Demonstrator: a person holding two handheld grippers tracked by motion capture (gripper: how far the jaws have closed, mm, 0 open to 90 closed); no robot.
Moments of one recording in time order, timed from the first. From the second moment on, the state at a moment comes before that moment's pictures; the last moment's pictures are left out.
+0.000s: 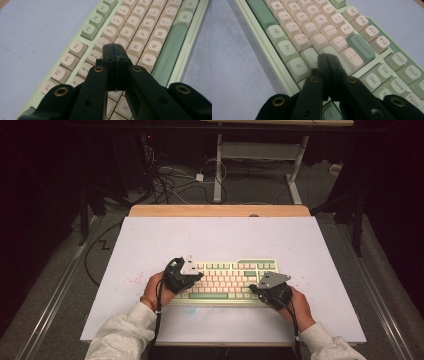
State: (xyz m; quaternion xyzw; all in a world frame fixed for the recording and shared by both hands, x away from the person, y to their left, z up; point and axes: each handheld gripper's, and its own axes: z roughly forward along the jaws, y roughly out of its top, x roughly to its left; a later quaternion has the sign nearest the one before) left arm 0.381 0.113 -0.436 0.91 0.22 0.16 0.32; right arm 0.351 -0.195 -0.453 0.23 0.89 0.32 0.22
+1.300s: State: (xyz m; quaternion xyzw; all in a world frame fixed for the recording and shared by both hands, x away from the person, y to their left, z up) left arm 0.357 0.151 -0.419 0.86 0.22 0.24 0.39; right arm 0.334 -0.208 -0.420 0.22 0.86 0.39 0.25
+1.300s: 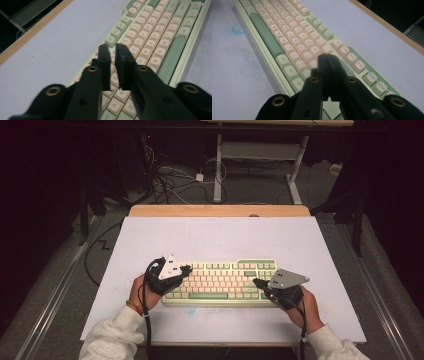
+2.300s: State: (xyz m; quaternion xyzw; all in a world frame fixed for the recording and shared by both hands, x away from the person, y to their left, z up) left arm 0.305 0.208 -0.455 0.82 0.29 0.28 0.40; right arm 0.340 -0.210 -0.412 0.22 0.85 0.41 0.25
